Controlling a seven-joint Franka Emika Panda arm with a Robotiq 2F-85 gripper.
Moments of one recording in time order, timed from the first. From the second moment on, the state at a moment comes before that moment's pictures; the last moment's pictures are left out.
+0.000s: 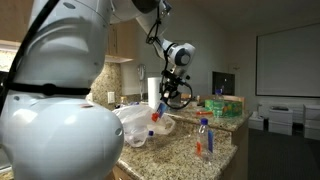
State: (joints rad) arm 0.06 0.21 0.10 -1.76 0.52 1.90 -0.33
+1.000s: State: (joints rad) arm -0.01 0.26 0.13 -1.81 0.56 2.00 -0.55
